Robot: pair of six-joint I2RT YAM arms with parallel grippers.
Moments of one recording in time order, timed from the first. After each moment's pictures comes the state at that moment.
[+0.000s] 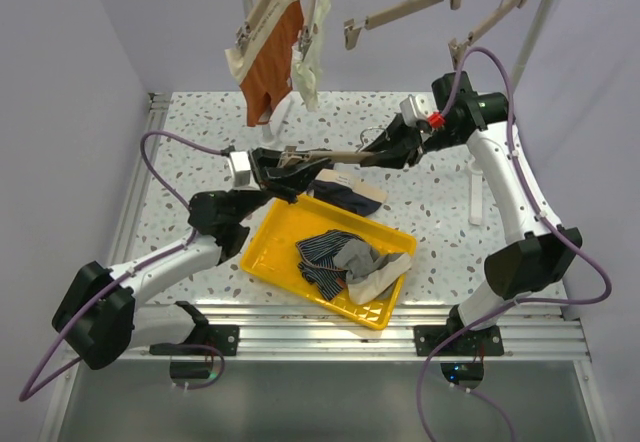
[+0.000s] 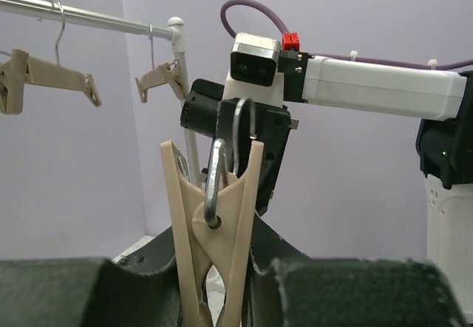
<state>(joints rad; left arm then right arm) -0.66 1.23 0.67 1.29 0.45 -0.34 0.23 1.63 1.81 -1.36 -1.46 -1.43</state>
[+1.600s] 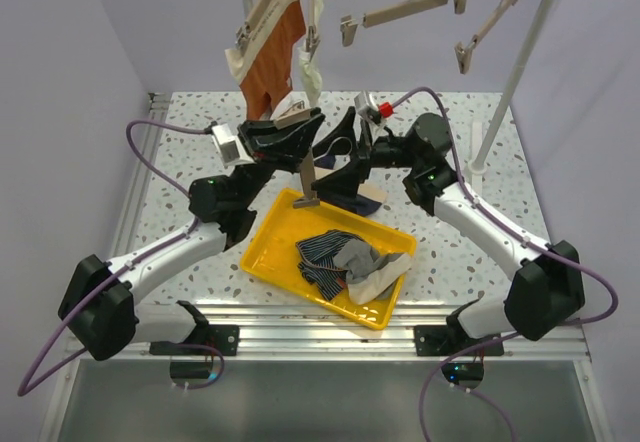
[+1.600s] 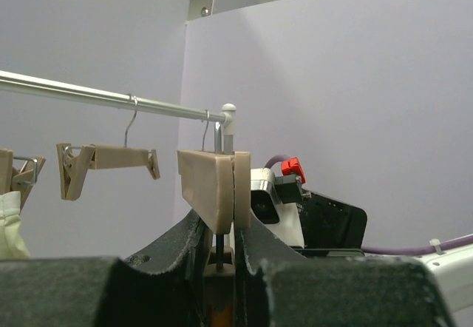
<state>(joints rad) -0.69 1.28 0.86 1.28 0.22 -0.36 0.53 1.40 1.12 0.52 -1.10 0.39</state>
